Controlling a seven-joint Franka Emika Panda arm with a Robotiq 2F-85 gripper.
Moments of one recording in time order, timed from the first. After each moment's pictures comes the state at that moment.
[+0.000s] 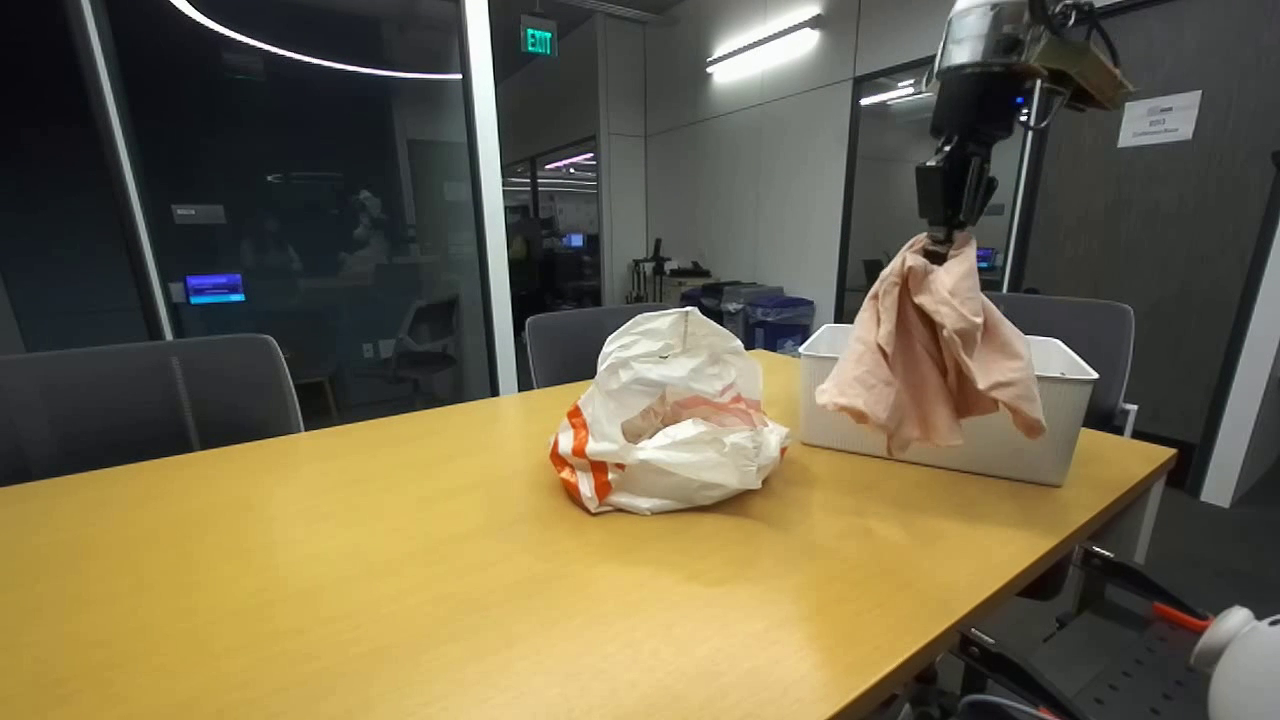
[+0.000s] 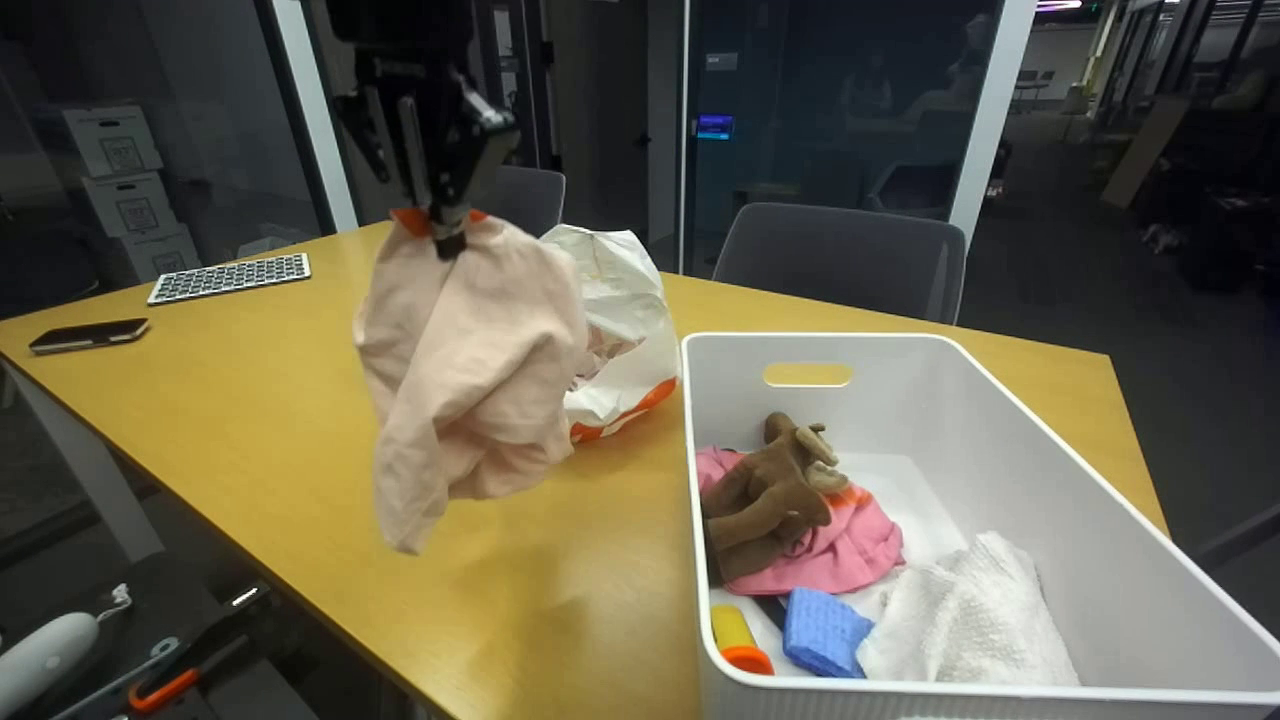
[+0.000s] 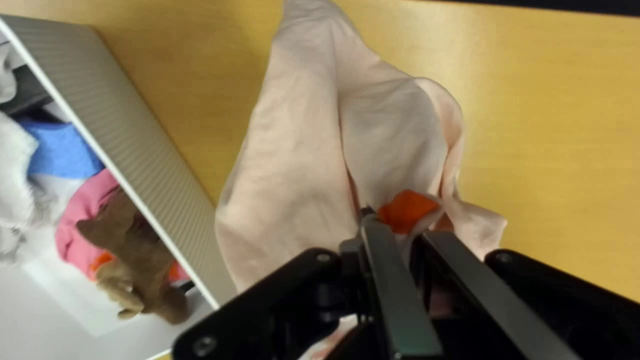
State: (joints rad) arm 0.08 -0.62 -0.12 -2.57 0.02 2.02 -0.19
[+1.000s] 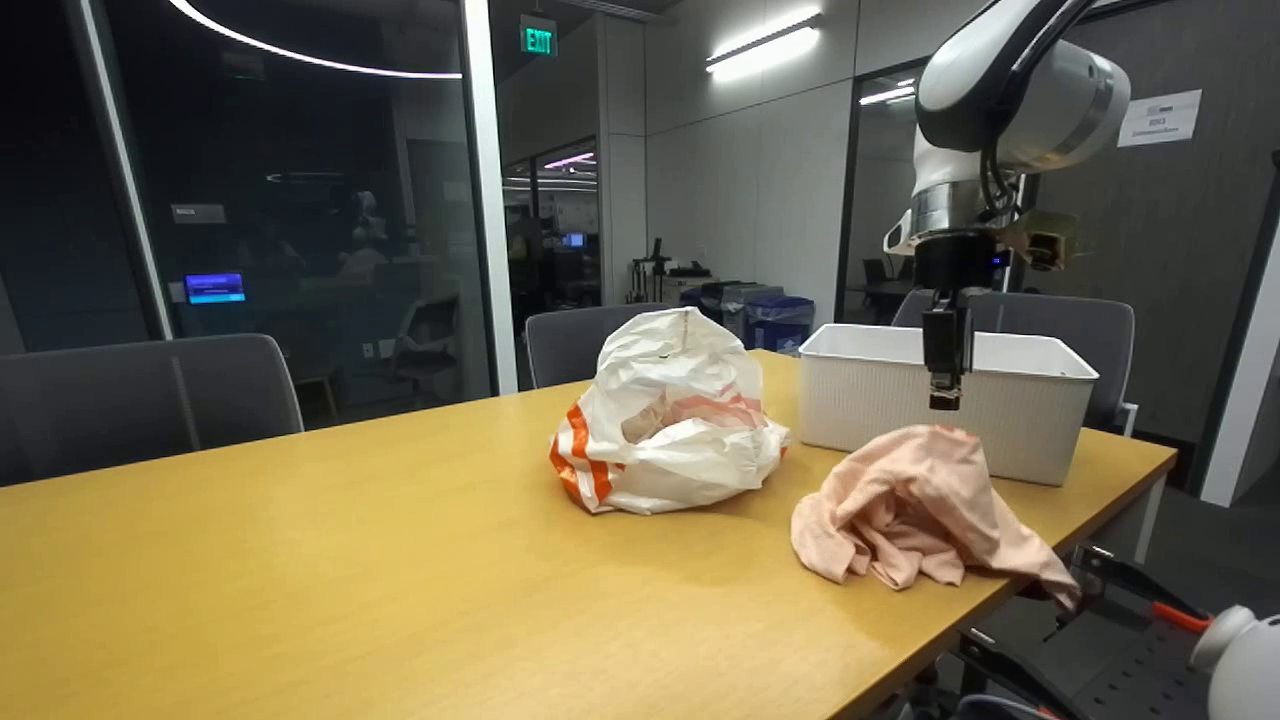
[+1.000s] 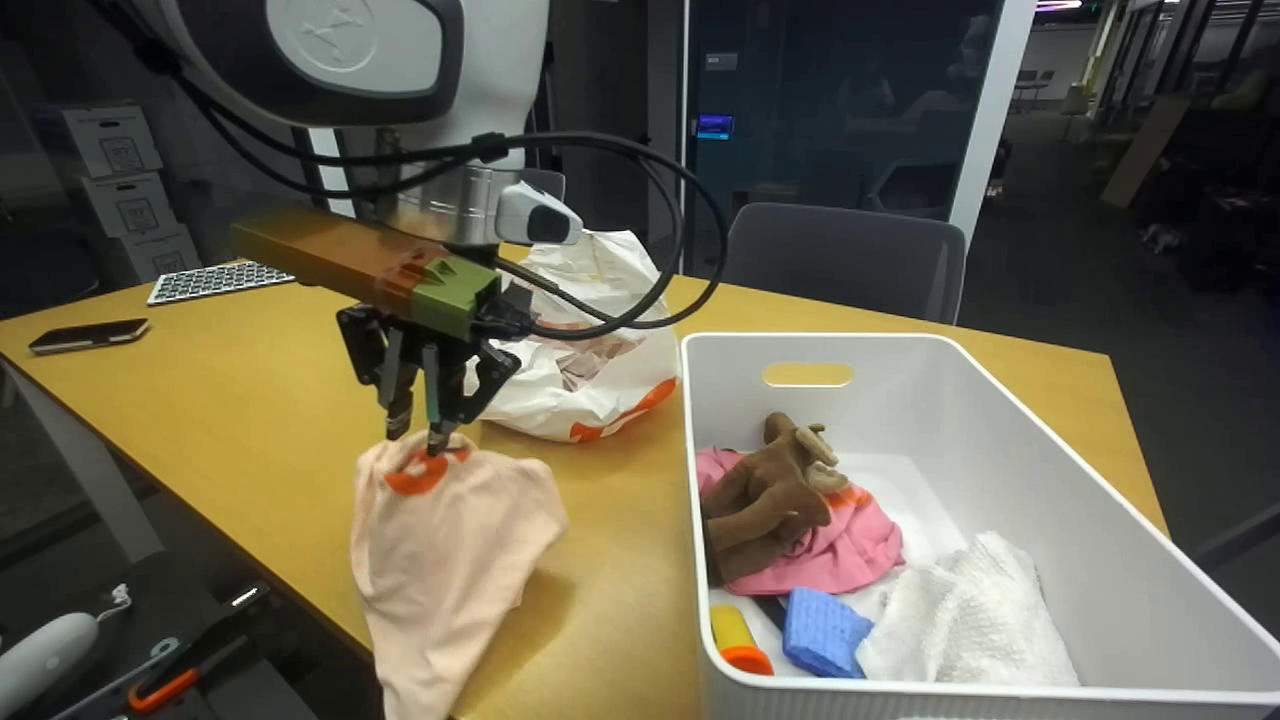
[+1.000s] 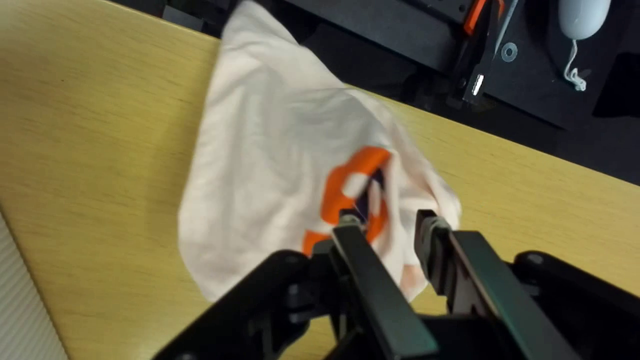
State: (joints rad) arm 0.11 -0.32 -0.17 -2.69 0.14 2.17 -0.54
